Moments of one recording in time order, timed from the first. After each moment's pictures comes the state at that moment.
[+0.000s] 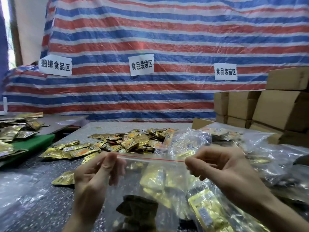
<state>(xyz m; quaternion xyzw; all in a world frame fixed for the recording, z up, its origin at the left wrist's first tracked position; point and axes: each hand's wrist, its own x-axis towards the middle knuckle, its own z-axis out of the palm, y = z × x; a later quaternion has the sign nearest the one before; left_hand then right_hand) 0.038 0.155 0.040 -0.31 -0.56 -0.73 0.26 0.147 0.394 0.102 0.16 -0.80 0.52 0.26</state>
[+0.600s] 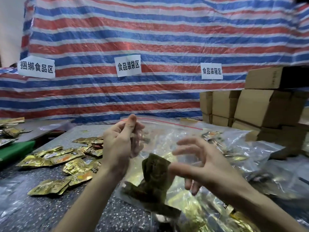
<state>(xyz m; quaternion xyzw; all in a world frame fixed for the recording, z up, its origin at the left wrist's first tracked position) 0.026 0.252 0.112 -0.27 -0.50 -0.82 0.10 0.147 0.426 0.103 0.06 -0.80 0.57 0.16</state>
